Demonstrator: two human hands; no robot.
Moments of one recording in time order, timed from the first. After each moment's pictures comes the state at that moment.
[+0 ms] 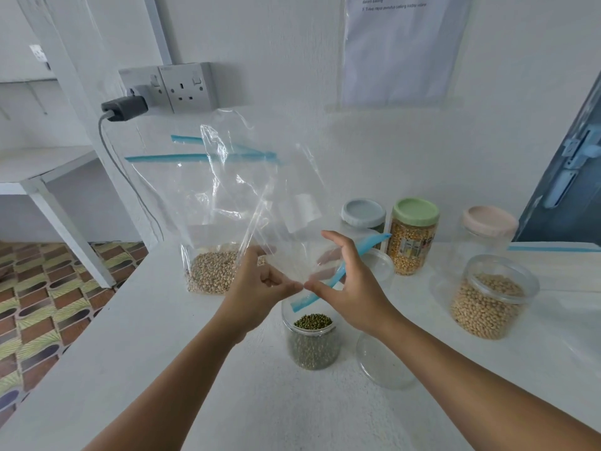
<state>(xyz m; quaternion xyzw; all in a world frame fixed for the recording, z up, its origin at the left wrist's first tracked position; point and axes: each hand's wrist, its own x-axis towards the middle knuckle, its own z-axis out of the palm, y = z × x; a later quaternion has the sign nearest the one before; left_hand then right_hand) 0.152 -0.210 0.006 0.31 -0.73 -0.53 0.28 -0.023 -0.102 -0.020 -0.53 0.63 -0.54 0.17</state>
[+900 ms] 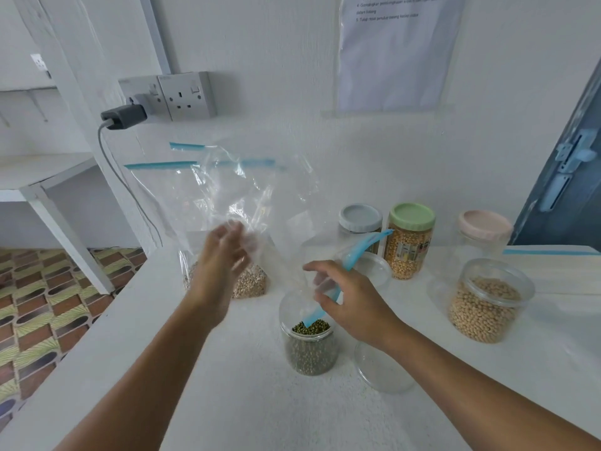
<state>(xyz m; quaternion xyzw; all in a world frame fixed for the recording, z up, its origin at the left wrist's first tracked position) 0.164 -0.245 0.029 0.30 -0.59 -0.64 0.40 -0.027 -0.093 -0.023 -0.60 0.65 -0.45 0.12</state>
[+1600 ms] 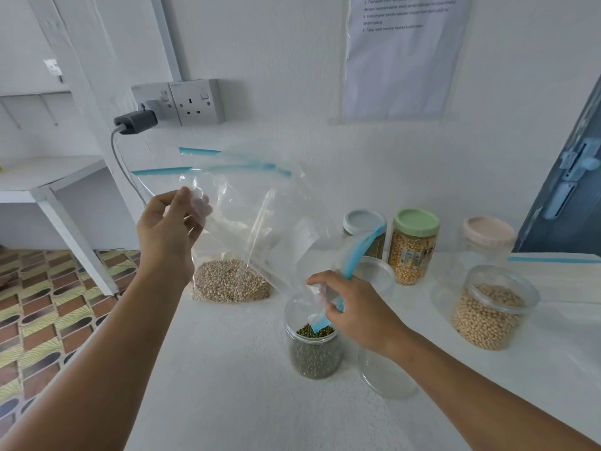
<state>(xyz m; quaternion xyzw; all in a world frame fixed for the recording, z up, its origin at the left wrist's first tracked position) 0.190 -0.280 0.096 0.32 -0.44 -0.60 0.59 -0.027 -0.094 -0.027 -0.63 0.67 -0.39 0.10</state>
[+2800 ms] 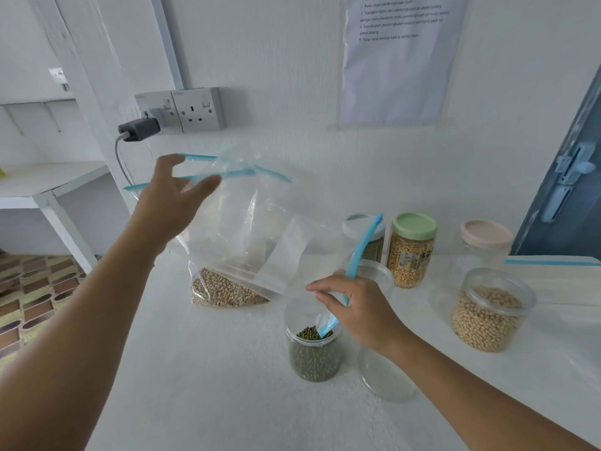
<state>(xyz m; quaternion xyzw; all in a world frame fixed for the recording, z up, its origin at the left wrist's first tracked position) 0.199 -0.301 0.145 0.43 -0.75 -0.30 0.41 -0.021 -0.086 -0.010 -0.61 0.62 -0.49 0.11</state>
